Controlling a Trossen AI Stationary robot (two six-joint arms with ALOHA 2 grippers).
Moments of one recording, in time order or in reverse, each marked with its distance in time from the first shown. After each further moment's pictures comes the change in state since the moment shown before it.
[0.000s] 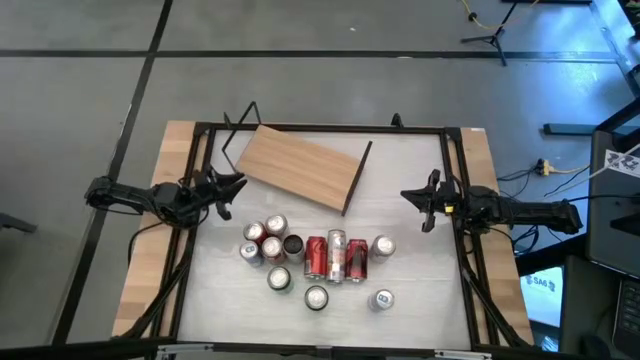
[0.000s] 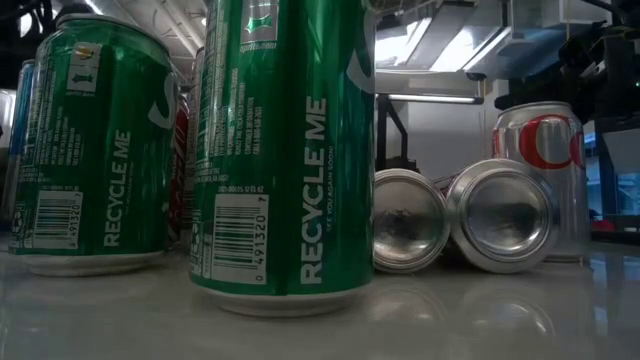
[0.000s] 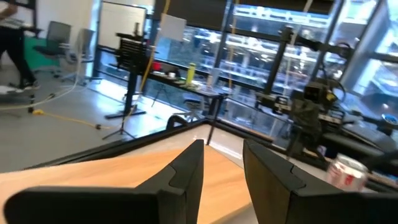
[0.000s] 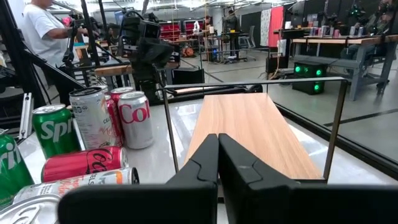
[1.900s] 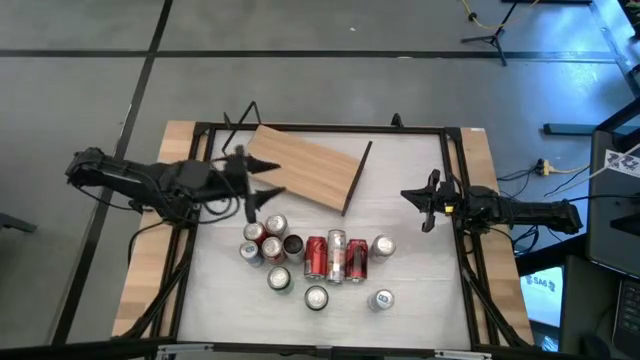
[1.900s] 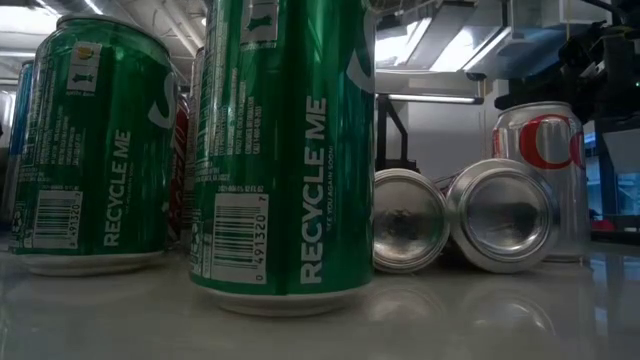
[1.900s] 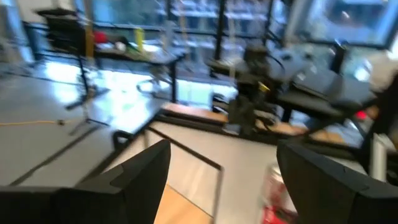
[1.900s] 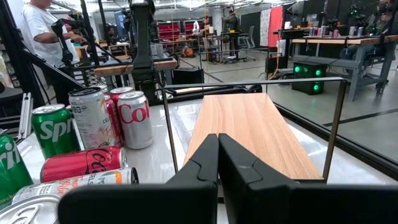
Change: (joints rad) left arm 0.001 0.973 0.920 -0.232 0.256 0.049; right arm 0.000 0.000 0.000 -0.001 0.002 -0.001
